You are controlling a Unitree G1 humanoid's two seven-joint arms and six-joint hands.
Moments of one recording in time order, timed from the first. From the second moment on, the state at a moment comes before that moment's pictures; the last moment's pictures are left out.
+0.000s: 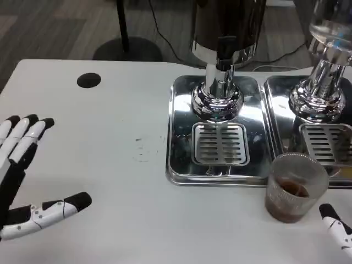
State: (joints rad) left arm 0.47 0.58 0.31 -0.33 0.69 -0.29 -0.01; right arm 0.40 -0.18 -0.14 0.19 -0.23 -0.60 -0.24
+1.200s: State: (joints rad) left arm 0.55 0.49 0.28 -0.33 0.71 -0.34 0.08; right arm 0.21 -0.49 -0.24 0.28 -0.33 -0.58 -0.17
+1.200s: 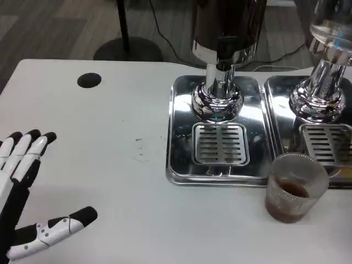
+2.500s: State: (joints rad) left arm 0.62 0.42 0.28 -0.28 0.71 -0.33 0.18; right arm 0.08 -0.56 -0.16 0.33 -0.58 -0.33 -0.36
